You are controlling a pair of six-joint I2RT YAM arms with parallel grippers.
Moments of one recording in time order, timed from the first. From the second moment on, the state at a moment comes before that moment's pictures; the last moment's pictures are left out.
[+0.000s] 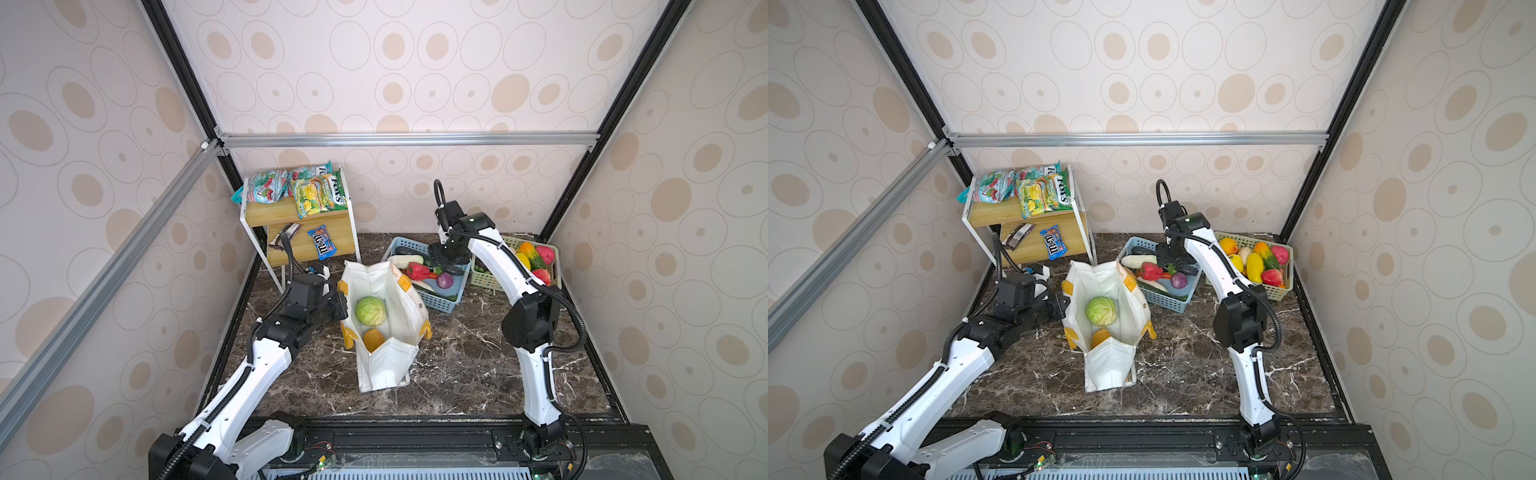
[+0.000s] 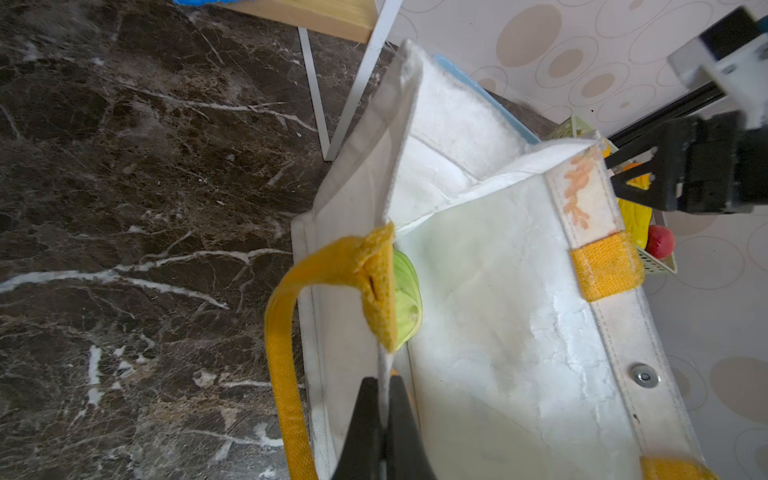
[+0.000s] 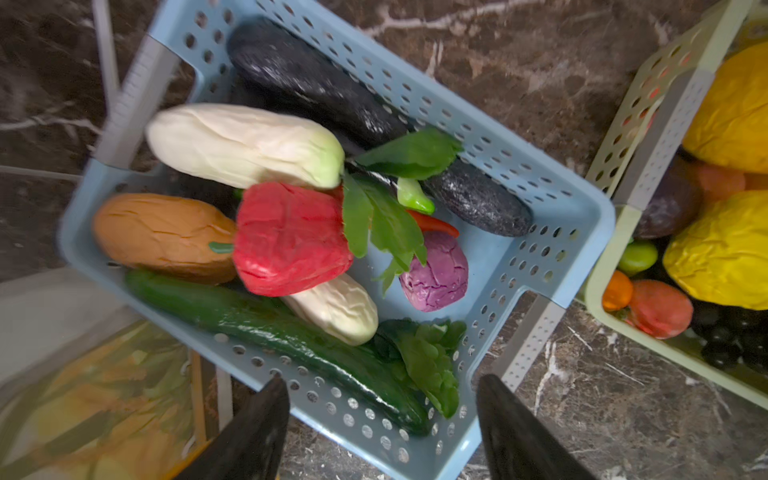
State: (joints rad) left arm -0.31 1.05 0.87 -0.49 0.09 -0.53; right arm 0.41 2.23 2.28 -1.23 0.06 0.27
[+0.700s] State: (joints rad) left arm -0.31 1.05 0.87 -0.49 0.09 -0.53; right arm 0.40 2.42 2.24 -1.19 0.20 0.21
